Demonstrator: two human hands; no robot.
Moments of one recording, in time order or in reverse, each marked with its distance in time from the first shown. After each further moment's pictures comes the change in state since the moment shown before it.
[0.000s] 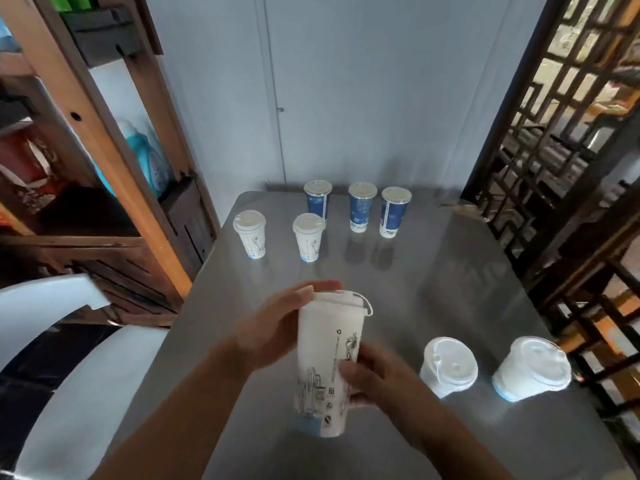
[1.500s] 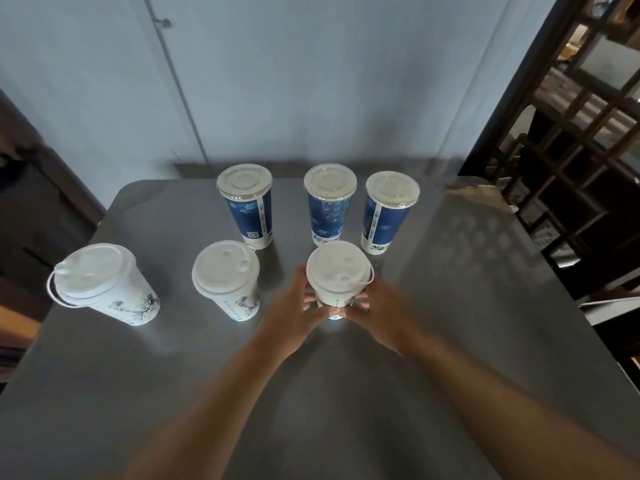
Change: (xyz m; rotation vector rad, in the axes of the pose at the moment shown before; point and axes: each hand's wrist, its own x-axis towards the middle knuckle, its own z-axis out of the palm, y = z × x) left_hand 0.387 -0.129 -0.138 0.797 0.231 0.135; right_hand 0.375 0.099 -0.257 -0.766 0.358 -0.088
